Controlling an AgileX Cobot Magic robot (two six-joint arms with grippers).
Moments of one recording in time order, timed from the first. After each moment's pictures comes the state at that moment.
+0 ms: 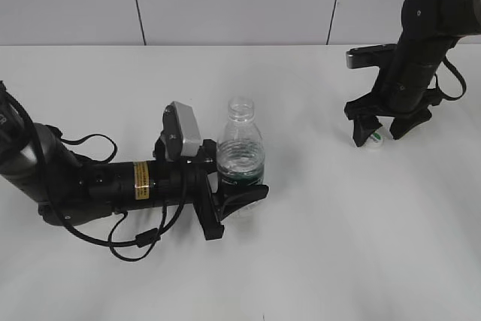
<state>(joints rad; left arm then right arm) -0.42 2.30 -0.87 0.96 -1.20 -0.22 0.18 2.23 -1.55 0.06 0.86 -0.20</state>
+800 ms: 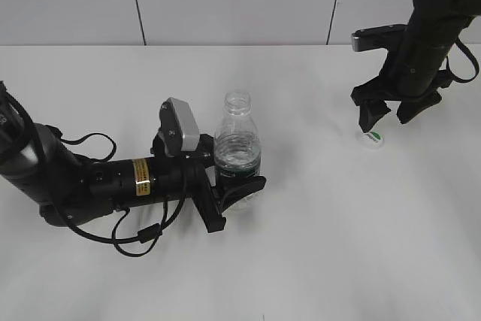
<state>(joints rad) -0.42 2.30 -0.87 0.89 -1.19 -0.19 0.18 2.16 -1.55 0.04 0.89 -0.22</state>
